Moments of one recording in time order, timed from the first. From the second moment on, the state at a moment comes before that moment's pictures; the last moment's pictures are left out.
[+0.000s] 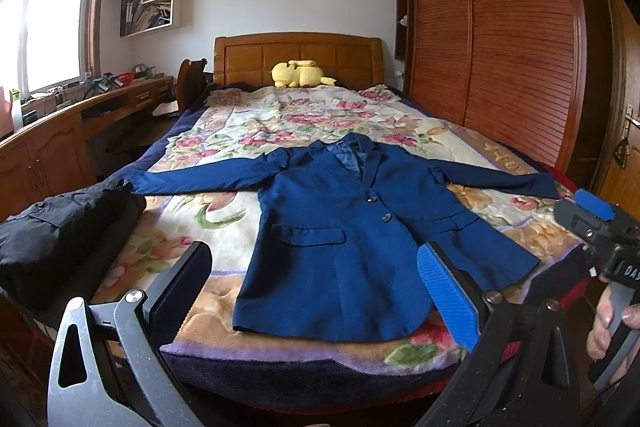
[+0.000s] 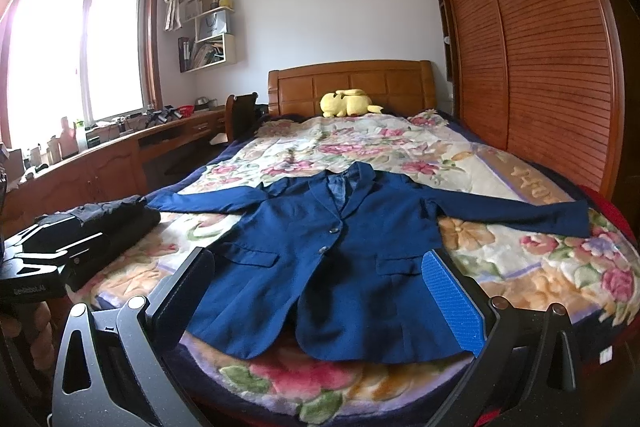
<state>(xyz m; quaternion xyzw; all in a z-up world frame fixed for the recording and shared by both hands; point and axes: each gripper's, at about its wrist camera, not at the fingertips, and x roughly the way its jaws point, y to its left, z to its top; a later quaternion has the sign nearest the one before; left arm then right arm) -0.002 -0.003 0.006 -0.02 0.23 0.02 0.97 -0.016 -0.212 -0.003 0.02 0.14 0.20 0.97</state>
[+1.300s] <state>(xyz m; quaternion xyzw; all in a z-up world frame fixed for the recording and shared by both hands) 0.153 0.139 -0.087 0.01 0.32 0.13 0.94 0.161 -0.114 -0.026 -0.09 0.23 0.31 0.92</state>
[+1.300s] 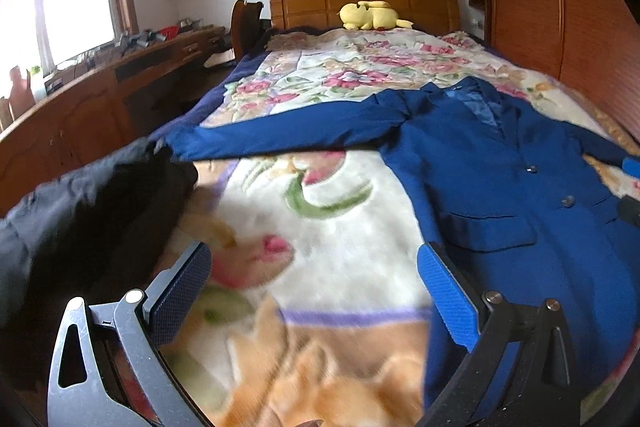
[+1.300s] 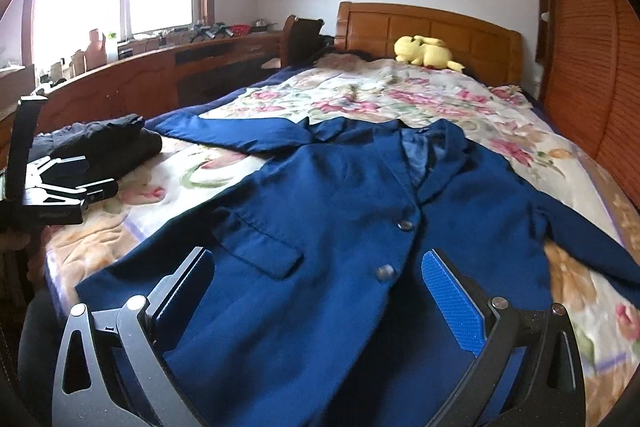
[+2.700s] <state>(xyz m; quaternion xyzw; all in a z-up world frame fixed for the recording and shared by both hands) 0.396 0.312 -0.170 -0.20 0.44 0.17 0.86 0.221 -0.081 -0.075 -0.08 0.26 0.31 0.91</state>
